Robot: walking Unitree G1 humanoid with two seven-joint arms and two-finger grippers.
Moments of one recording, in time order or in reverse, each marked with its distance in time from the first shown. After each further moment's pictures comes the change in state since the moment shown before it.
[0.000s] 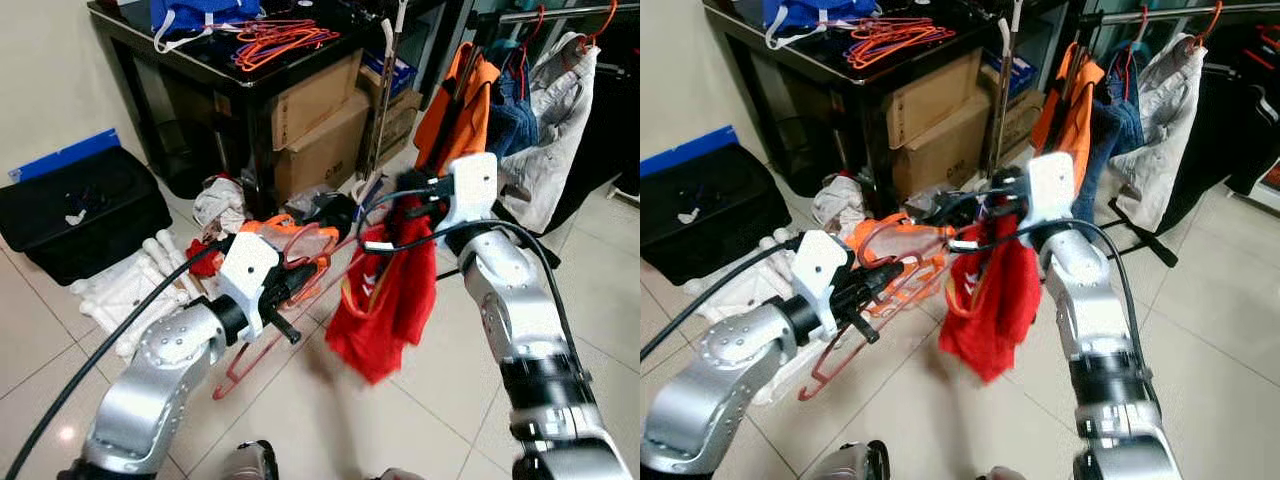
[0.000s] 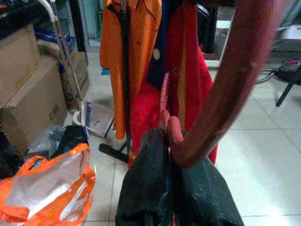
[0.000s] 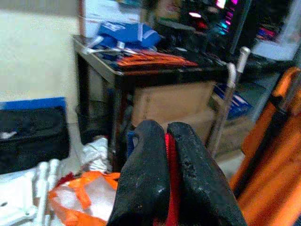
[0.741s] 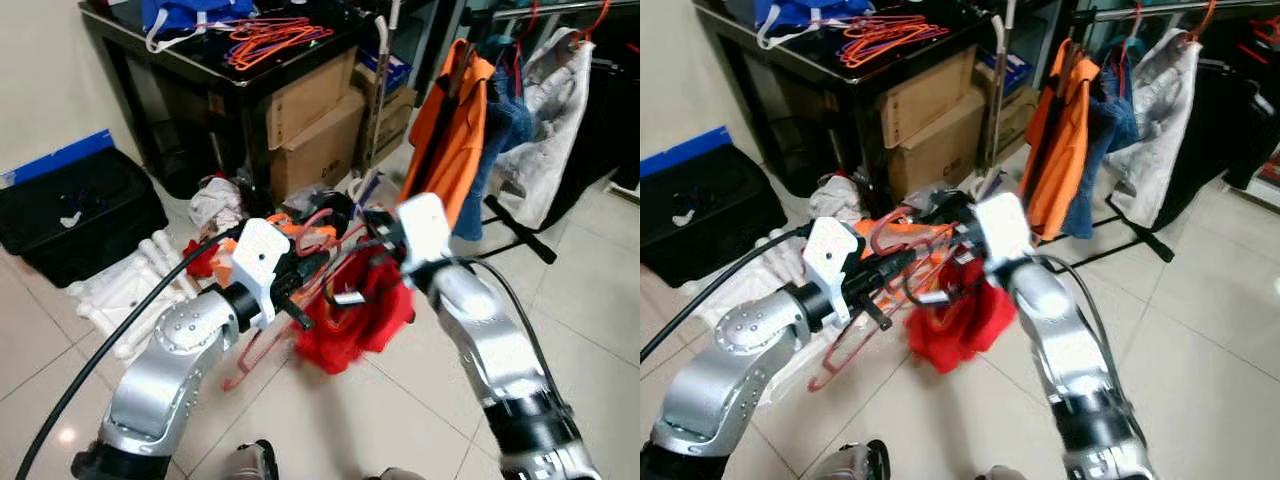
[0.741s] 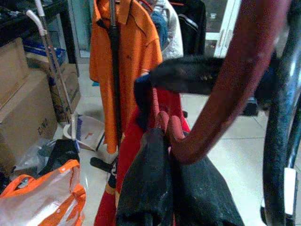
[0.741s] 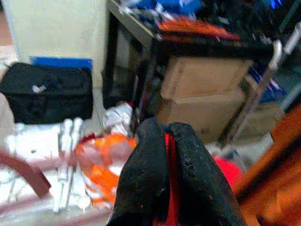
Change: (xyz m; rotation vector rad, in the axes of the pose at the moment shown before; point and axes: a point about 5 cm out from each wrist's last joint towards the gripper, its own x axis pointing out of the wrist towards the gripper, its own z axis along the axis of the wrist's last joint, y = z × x) left arm 0.015 -0.005 0.013 -0.010 -0.066 -0.041; right arm -0.004 0.055 -0.021 -0.080 0.119 0.158
